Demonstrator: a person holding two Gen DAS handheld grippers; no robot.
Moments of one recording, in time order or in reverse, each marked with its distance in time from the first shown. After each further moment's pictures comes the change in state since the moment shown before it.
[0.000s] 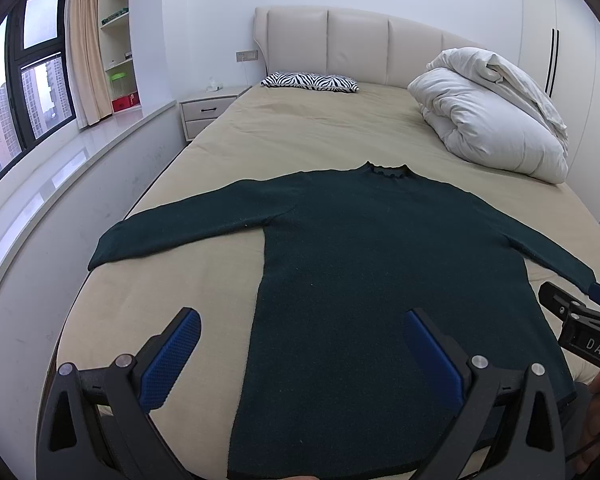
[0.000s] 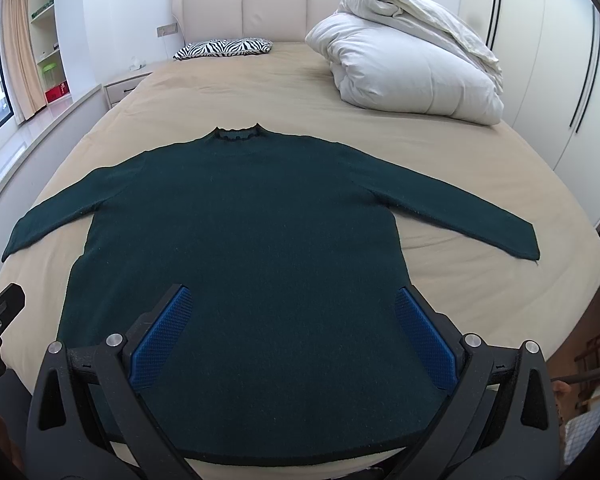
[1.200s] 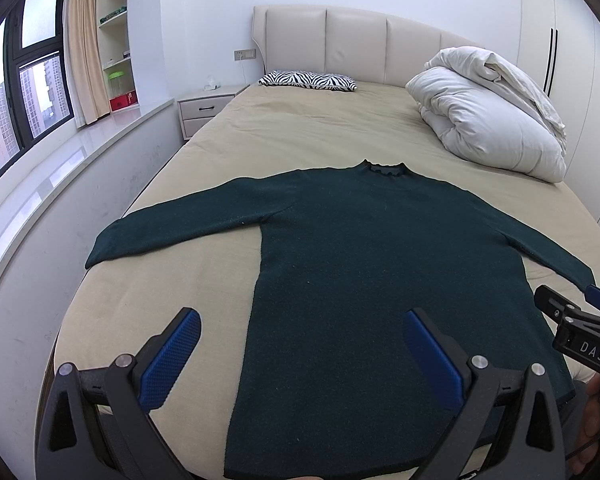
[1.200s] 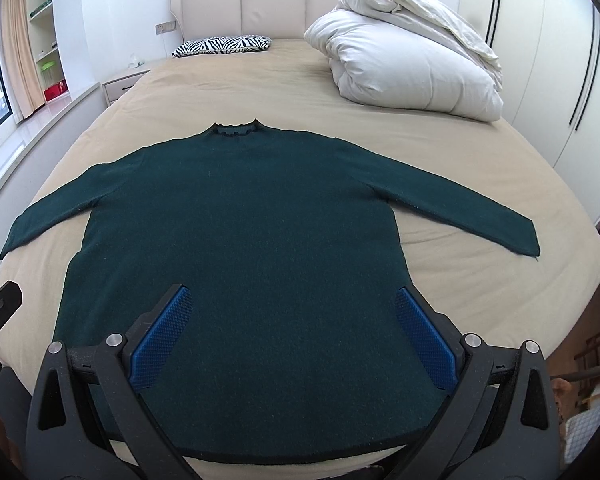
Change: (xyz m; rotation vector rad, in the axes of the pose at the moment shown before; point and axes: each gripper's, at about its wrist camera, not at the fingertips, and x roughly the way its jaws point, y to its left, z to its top) left arm 0.002 -0.002 -0.002 0.001 0.005 -0.005; right arm 0.006 -0.006 -0.004 0.000 0.012 -0.001
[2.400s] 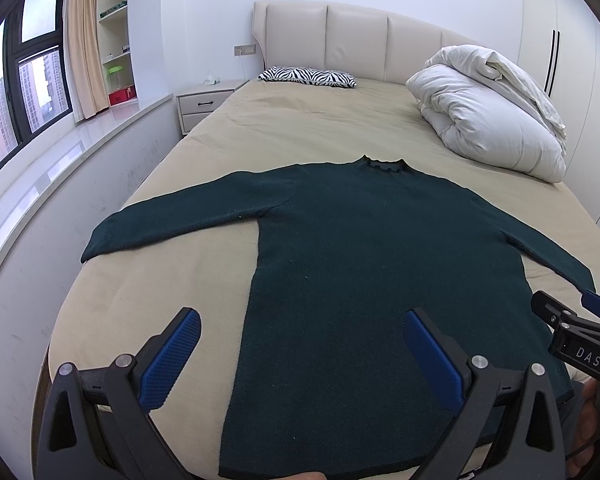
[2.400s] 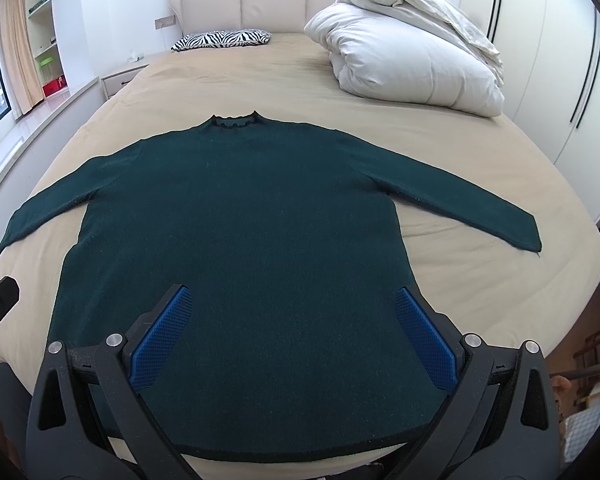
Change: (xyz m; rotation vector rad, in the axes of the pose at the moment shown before) left arm 0.006 0.002 -0.007 -0.011 0.013 -0.011; right arm 0.007 0.000 -0.005 0.000 0.024 0.000
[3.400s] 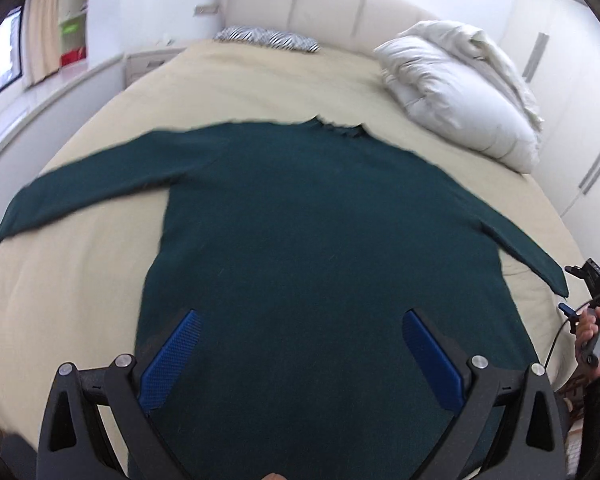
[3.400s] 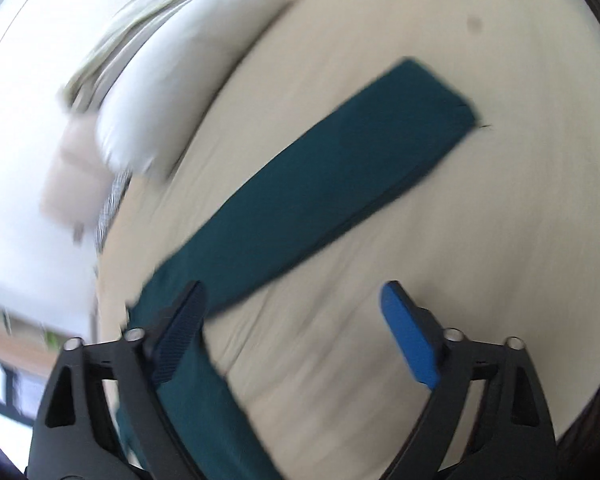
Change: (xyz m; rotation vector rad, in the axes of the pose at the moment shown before) left arm 0.085 -0.031 0.011 -0.012 0.096 -0.236; right arm 0.165 -0.414 -0.017 1.082 -0.003 0.178
